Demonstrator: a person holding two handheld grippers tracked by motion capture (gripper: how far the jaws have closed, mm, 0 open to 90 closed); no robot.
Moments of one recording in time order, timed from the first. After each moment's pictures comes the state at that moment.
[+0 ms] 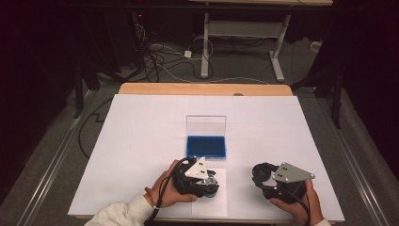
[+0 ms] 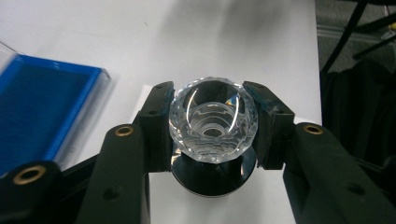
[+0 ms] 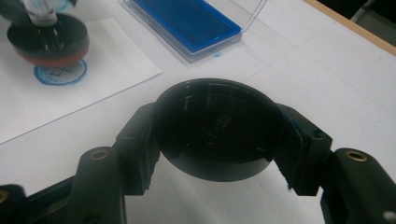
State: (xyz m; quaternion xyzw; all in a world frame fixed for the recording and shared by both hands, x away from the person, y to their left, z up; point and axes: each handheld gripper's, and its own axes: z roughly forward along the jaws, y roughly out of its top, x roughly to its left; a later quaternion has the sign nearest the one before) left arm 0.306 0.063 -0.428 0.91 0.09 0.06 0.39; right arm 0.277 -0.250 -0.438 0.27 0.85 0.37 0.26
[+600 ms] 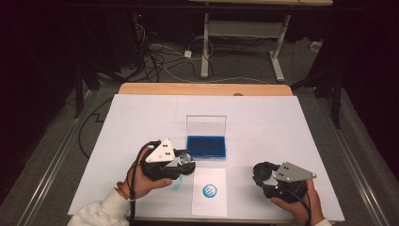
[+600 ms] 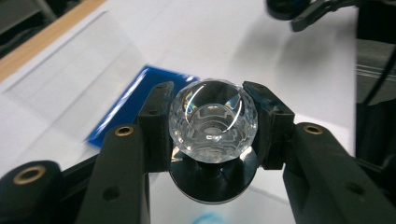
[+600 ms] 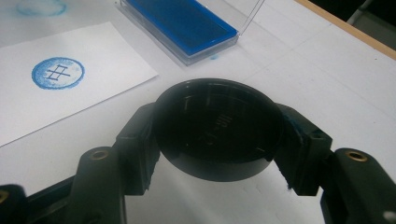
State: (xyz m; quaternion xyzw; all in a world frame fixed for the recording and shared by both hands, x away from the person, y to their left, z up) left arm 0.312 0.144 -0.390 0.87 0.17 0.14 0.44; right arm 0.278 -0.252 -0.437 0.28 0.85 0.38 0.26
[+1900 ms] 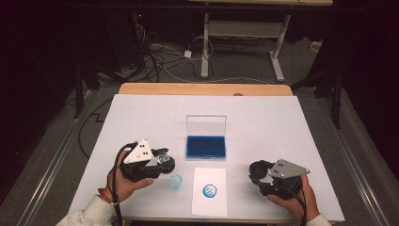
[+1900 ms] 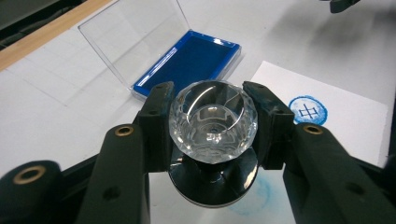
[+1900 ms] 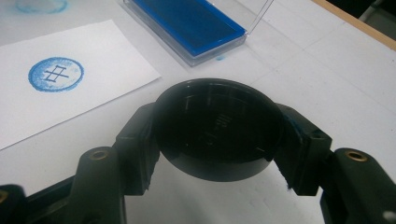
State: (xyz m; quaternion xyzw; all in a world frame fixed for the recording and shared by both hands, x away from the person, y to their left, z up) left arm 0.309 0.183 -0.404 0.86 0.23 0.16 0.43; right arm 0.289 -0.244 -0.440 0.27 0.85 0.37 0.25
